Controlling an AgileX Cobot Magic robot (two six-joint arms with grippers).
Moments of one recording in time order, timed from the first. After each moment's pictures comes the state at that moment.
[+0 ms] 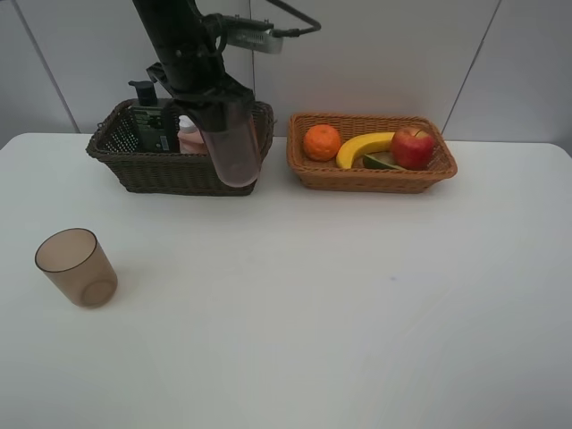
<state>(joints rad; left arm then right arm) -0.45 2.09 -1.85 -0.18 1.21 0.18 -0.03 0.00 -0.52 -0.03 1.04 0.06</state>
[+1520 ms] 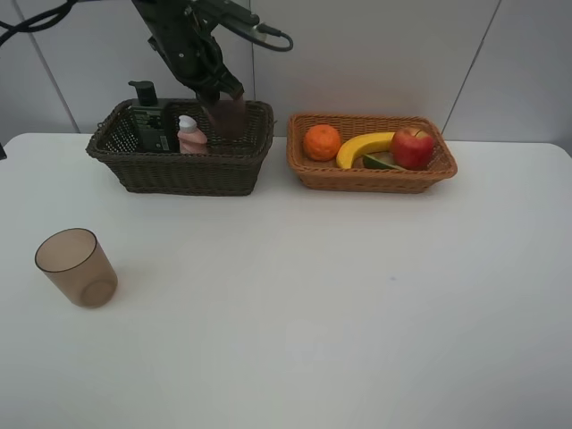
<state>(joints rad) -0.37 2.25 -1.96 0.02 0.83 0.23 -0.03 0.00 -0.52 -0.03 1.04 0.06</state>
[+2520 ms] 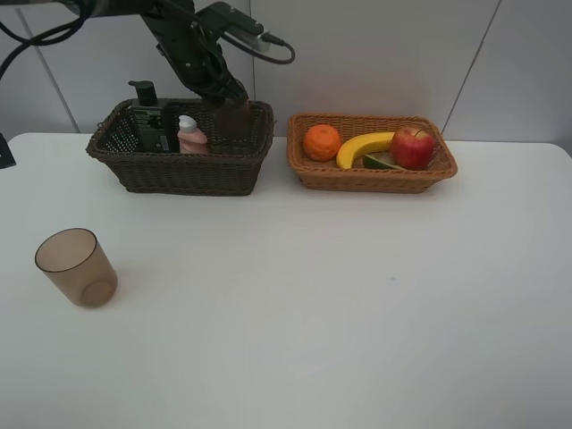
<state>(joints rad) -0.37 2.28 -1.96 0.02 0.77 0.25 -0.03 0.00 -0.52 -0.03 1.04 0.06</state>
